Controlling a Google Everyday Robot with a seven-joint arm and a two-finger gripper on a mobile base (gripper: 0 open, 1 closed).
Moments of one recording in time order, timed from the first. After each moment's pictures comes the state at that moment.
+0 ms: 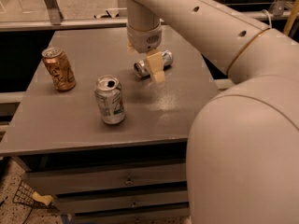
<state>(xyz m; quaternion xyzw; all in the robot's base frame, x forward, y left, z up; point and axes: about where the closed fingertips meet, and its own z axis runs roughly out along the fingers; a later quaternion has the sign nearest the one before) 0.646 0.012 0.860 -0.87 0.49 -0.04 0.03</state>
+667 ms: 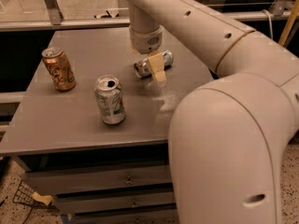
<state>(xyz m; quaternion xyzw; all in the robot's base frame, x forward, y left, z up) 0.670 0.003 0.842 -0.86 0.51 -0.04 0.01</state>
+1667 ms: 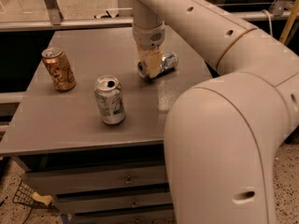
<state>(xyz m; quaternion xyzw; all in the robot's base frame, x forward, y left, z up) 0.677 -0.001 0.850 -0.86 0.51 -0.04 0.02</state>
